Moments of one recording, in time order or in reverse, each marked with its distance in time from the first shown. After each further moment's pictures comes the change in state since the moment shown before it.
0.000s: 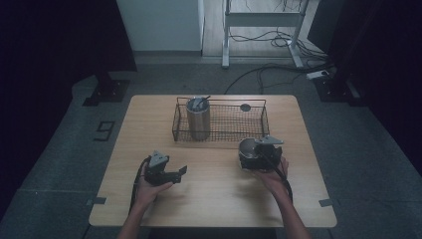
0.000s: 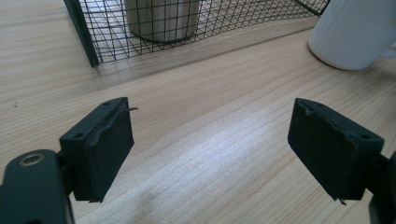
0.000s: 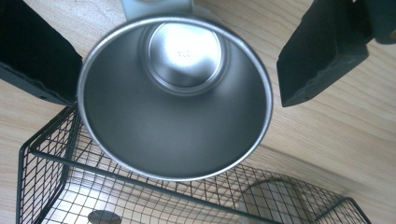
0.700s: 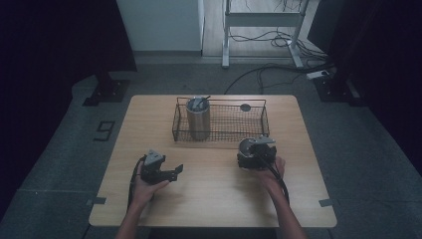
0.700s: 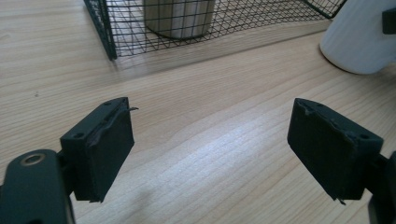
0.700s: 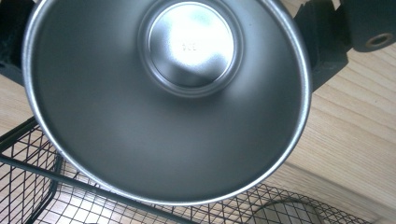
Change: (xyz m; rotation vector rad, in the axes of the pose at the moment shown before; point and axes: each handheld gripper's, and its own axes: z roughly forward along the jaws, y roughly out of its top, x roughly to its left) left arm 0.013 -0.001 -0.005 0.004 0.012 -0.047; right arm 0.002 -0.004 0.024 0.040 -0.026 -0.041
